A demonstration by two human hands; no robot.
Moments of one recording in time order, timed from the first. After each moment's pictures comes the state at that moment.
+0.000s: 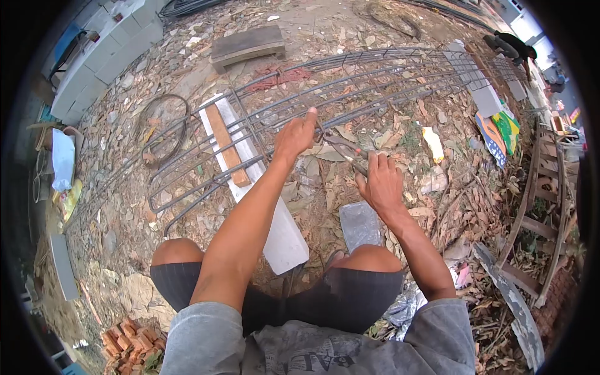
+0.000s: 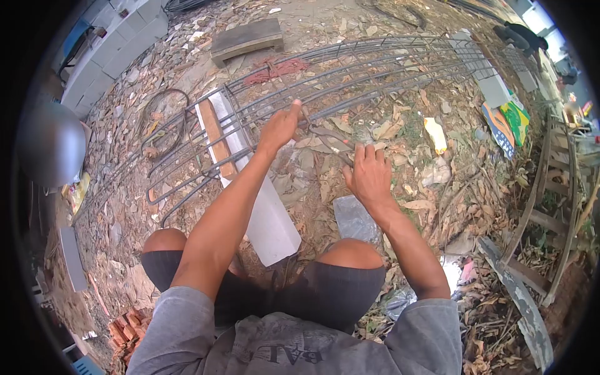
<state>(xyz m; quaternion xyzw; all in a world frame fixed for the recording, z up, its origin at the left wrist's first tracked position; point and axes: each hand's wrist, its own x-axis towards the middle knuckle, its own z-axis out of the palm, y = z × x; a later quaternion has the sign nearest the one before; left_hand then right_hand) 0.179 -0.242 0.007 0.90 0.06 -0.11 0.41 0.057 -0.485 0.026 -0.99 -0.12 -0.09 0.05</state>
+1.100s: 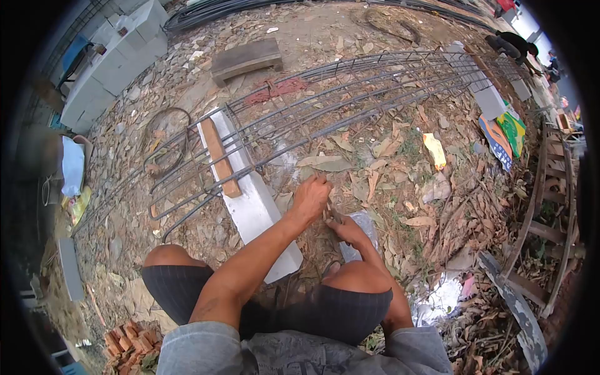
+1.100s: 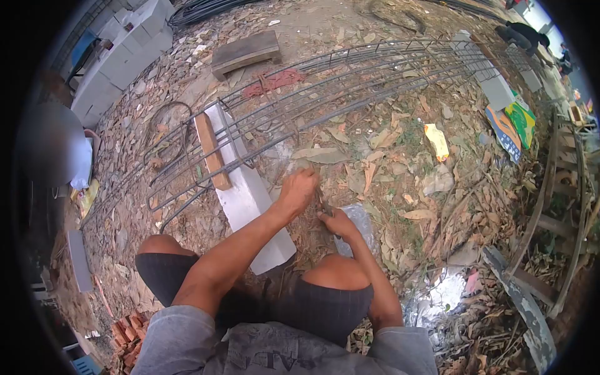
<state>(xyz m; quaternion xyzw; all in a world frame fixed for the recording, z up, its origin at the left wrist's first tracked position) 0.062 -0.298 -0.053 0.94 -0.25 0.05 0.21 -0.014 -0.477 -0.105 -0.76 0.10 0.35 0.54</state>
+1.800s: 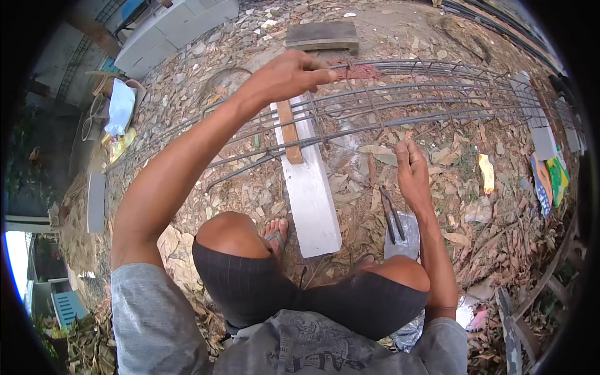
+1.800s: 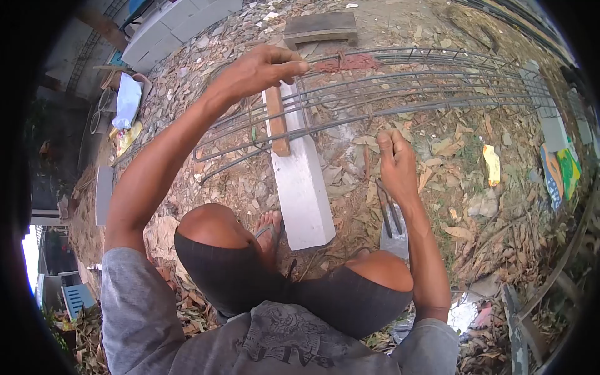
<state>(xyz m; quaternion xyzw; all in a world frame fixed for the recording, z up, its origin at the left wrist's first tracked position) 0.140 -0.126 0.210 0.93 -0.08 -0.12 0.33 0.079 -0.433 0.043 -0.80 -0.12 -0.02 0.58</state>
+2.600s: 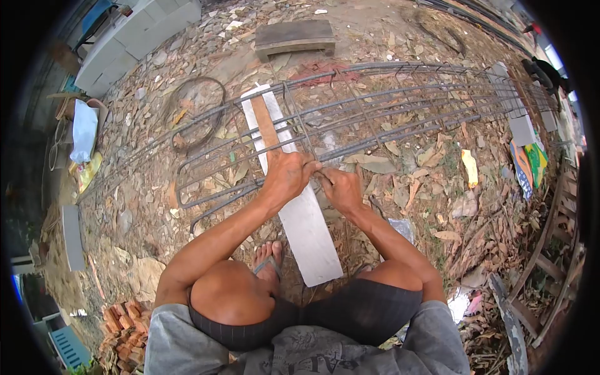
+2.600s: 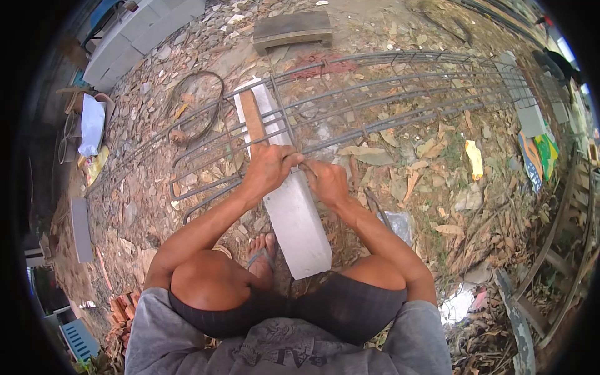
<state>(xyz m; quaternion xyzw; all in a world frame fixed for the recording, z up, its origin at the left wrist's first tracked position) 0.088 -0.116 0.035 0.95 -0.10 -0.03 0.29 0.088 -0.302 -0.052 -0.88 -0.24 -0.08 0.41</state>
